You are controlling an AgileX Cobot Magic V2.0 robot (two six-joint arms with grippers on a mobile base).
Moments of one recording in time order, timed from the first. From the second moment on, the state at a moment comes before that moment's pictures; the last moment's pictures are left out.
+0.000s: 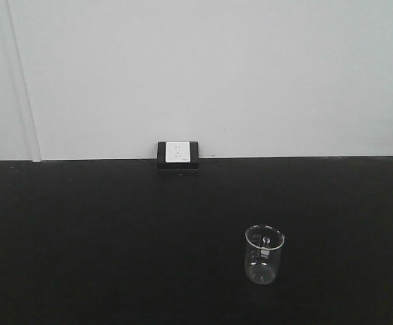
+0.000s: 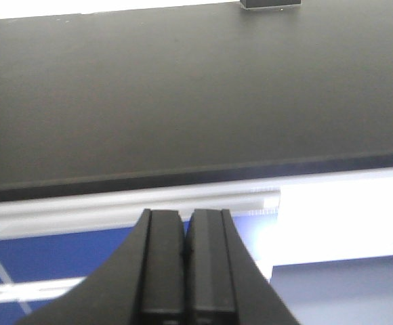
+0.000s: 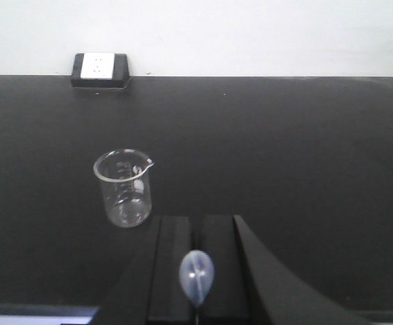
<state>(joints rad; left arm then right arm) -0.07 -0.01 0.03 -0.02 0.01 0.05 0.10 0.65 -0.58 -0.13 0.30 0.13</state>
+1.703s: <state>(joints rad) -0.07 -0.01 0.03 -0.02 0.01 0.05 0.10 0.65 -0.58 -0.13 0.30 0.13</state>
